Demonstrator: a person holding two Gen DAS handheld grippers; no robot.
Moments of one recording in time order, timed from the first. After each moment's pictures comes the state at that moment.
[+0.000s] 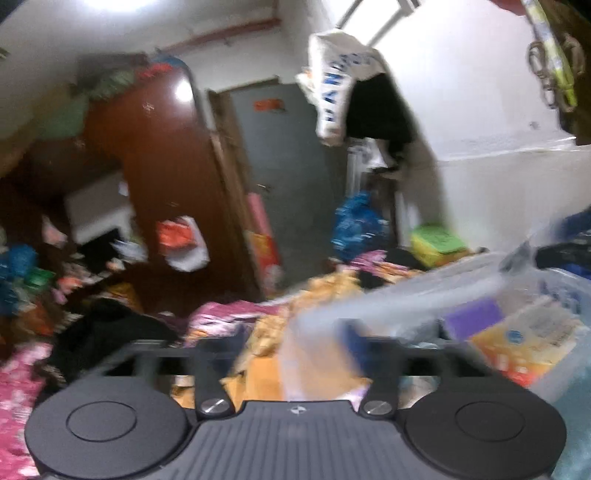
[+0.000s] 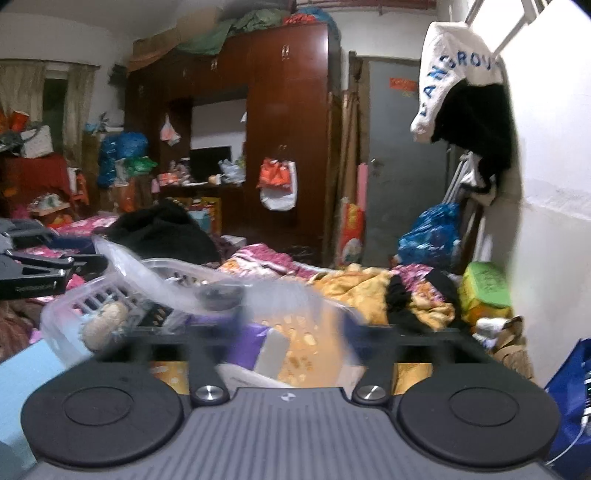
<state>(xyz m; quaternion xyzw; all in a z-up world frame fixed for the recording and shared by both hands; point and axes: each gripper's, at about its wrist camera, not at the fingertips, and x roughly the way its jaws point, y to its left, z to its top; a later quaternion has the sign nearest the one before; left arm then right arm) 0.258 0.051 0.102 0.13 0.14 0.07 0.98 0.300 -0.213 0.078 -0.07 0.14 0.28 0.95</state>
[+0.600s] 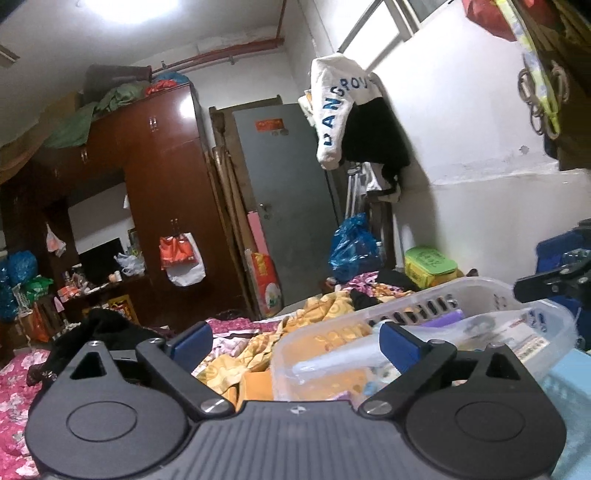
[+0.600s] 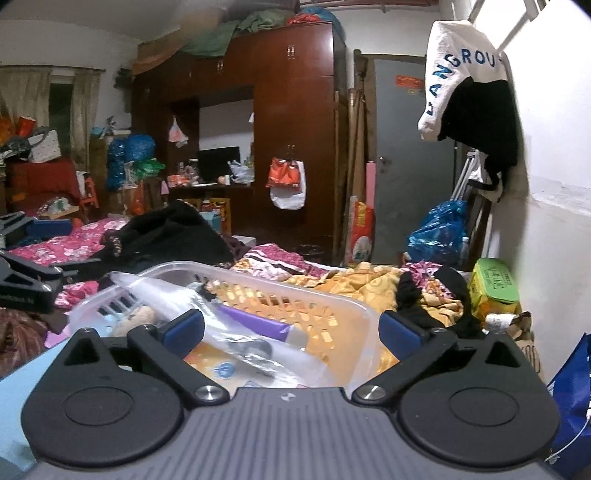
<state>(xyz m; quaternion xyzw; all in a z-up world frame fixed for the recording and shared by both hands) 0.222 0.037 0.119 0.12 0.12 0.05 0.98 0.286 -0.214 0.089 -0.05 0.16 0.30 0.94</state>
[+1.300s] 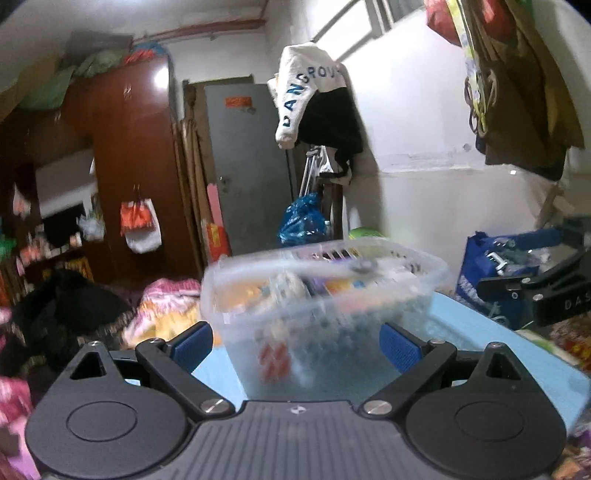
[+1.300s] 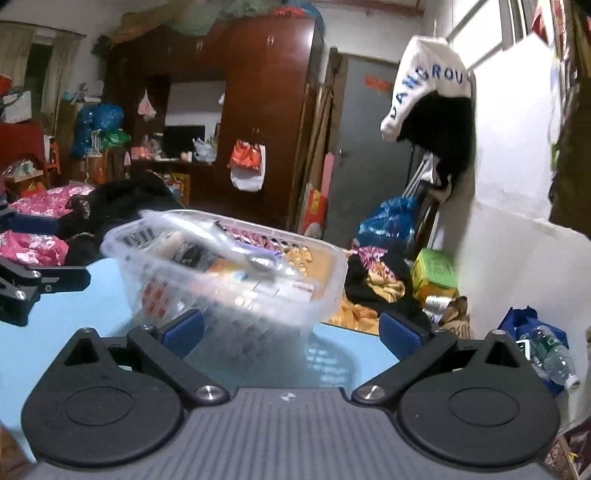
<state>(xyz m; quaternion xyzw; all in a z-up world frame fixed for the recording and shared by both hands) 0.116 0.009 0.082 0.06 0.16 -0.02 0.99 0.166 -0.222 0.069 -0.11 0.16 0.21 0.96</state>
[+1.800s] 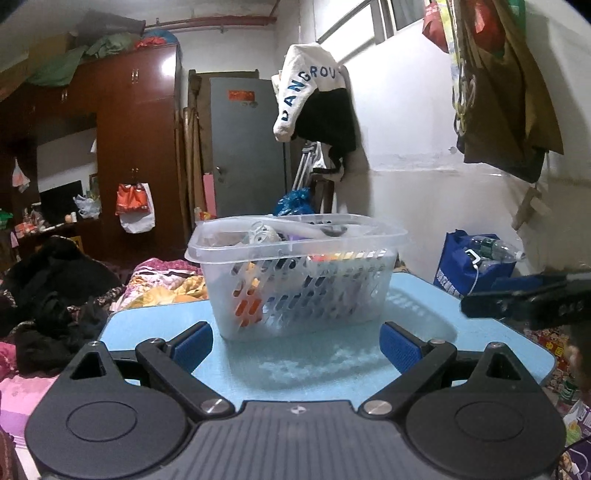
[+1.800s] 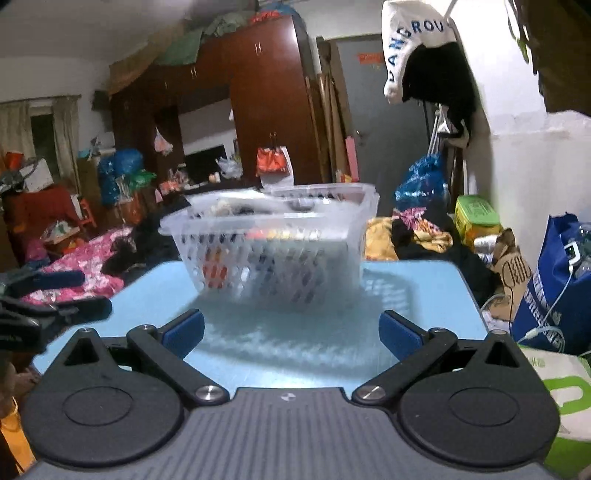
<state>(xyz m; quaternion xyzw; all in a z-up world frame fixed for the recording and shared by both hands) 0.064 0.001 0.050 0.03 0.16 -0.03 0.99 0.141 -0.256 0.025 0.02 0.19 0.27 0.94</state>
